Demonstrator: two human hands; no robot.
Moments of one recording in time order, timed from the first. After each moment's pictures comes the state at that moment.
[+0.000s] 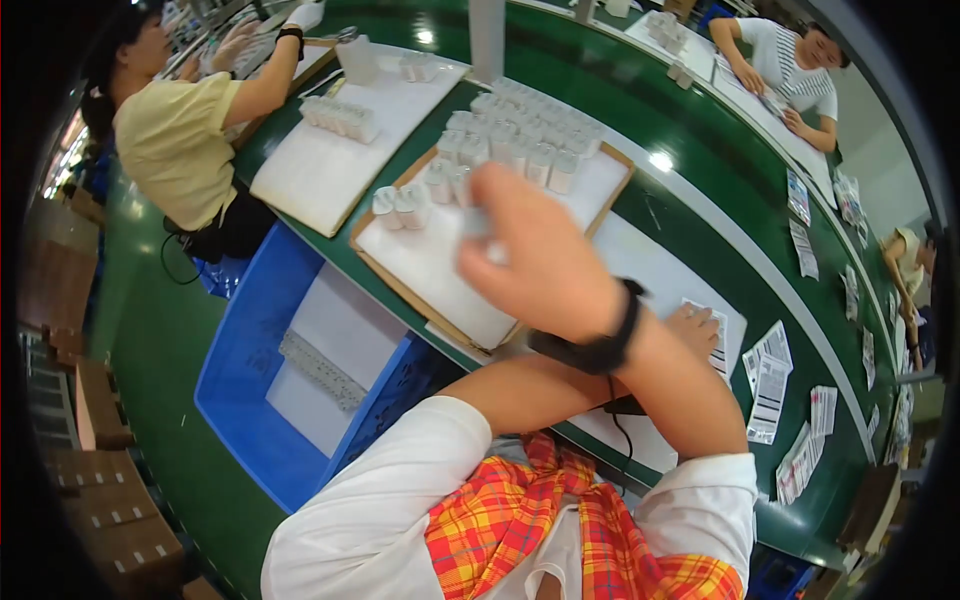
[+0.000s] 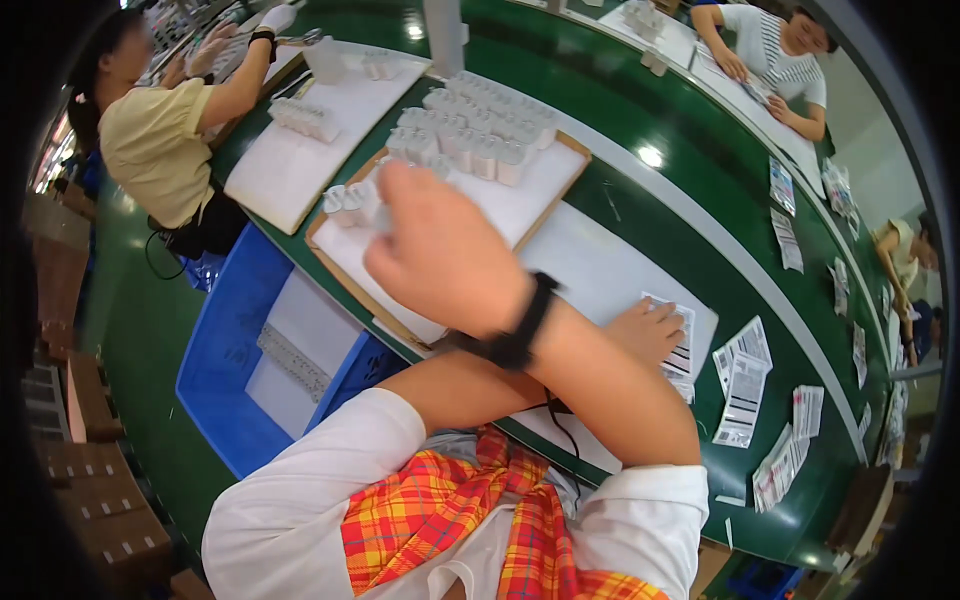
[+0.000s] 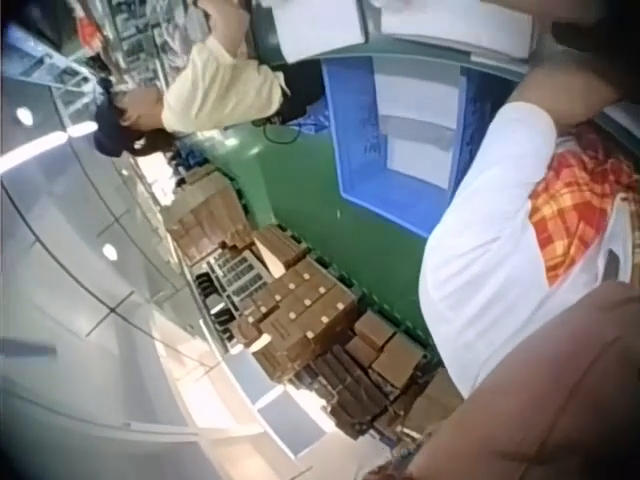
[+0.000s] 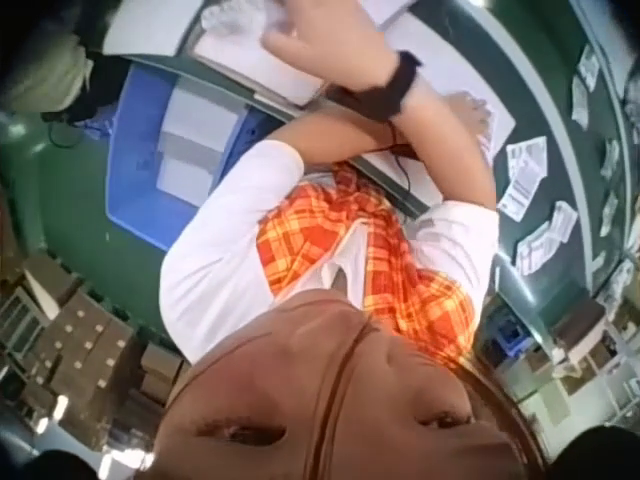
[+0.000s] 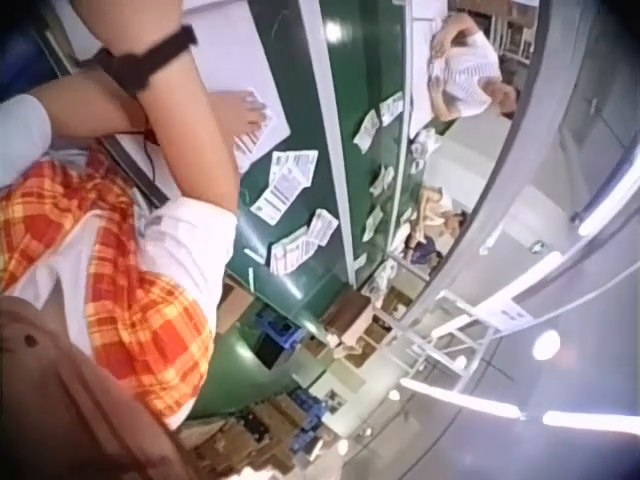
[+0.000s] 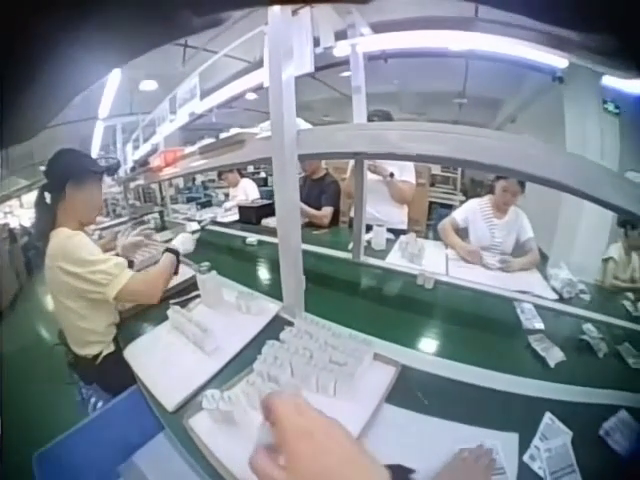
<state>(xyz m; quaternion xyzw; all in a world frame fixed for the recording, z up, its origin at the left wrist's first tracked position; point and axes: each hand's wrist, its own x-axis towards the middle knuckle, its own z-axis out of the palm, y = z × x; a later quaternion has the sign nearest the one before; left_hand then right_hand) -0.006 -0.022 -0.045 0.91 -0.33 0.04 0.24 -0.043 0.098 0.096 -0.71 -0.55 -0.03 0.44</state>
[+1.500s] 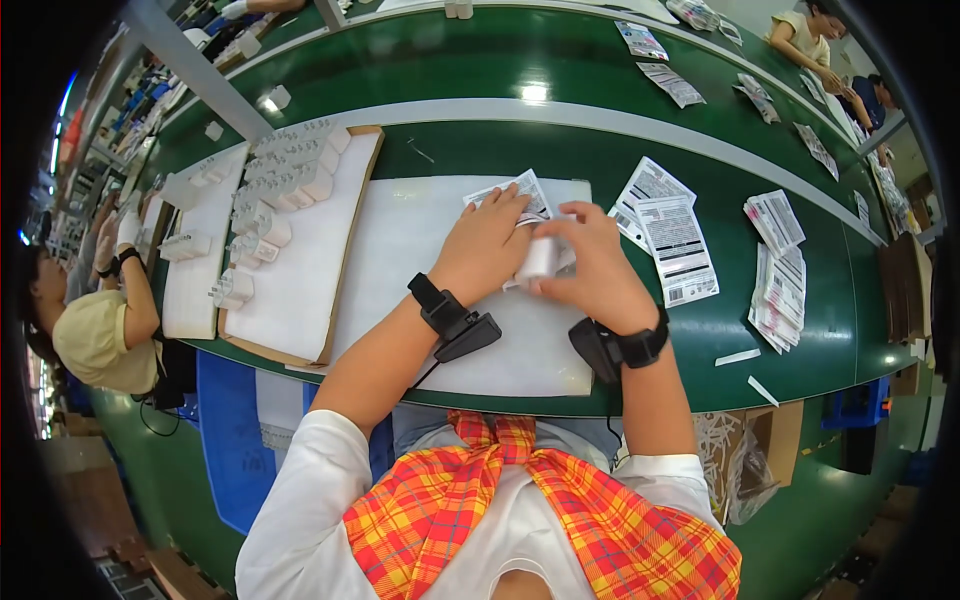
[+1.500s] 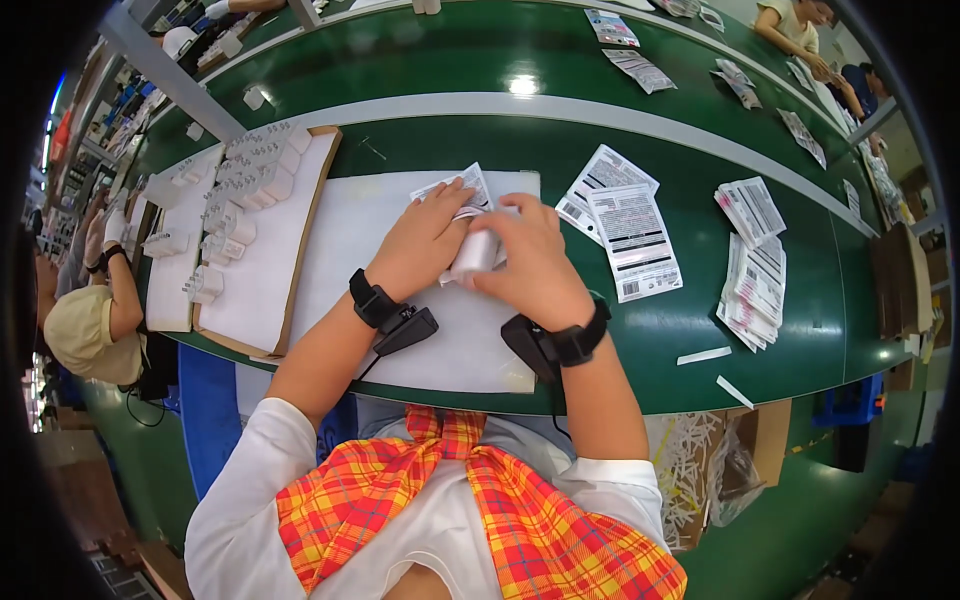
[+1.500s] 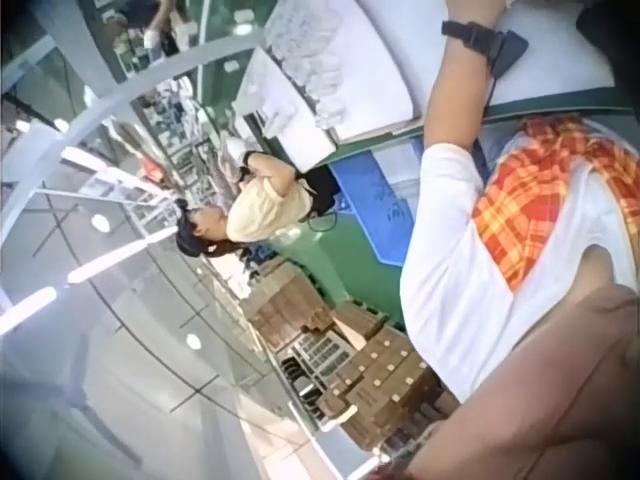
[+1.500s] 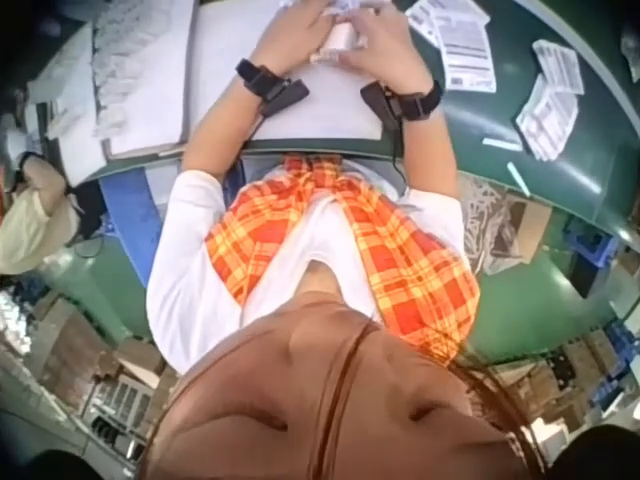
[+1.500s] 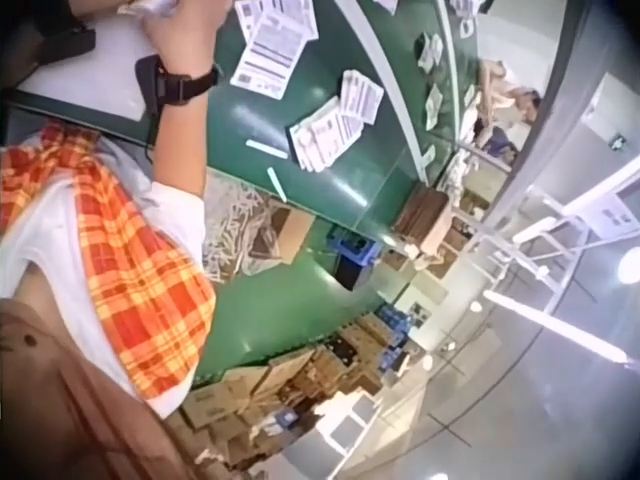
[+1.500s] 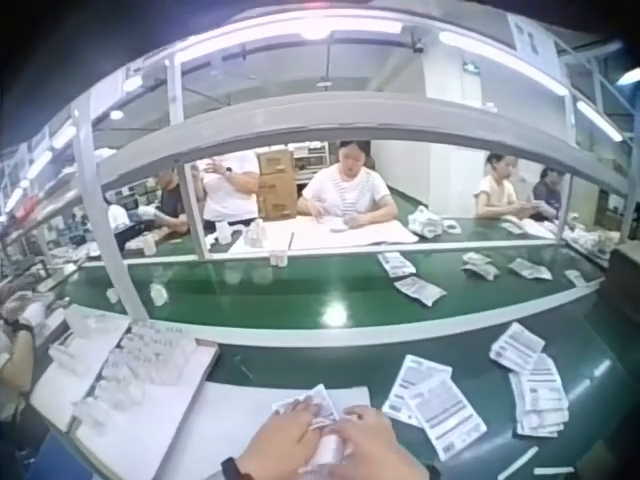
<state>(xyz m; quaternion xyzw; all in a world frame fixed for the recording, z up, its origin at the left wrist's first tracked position) -0.012 -0.008 -0.019 0.95 -0.18 0.00 0.27 -0.043 -0.194 0.004 -0.89 -0.26 -0.02 0.37</state>
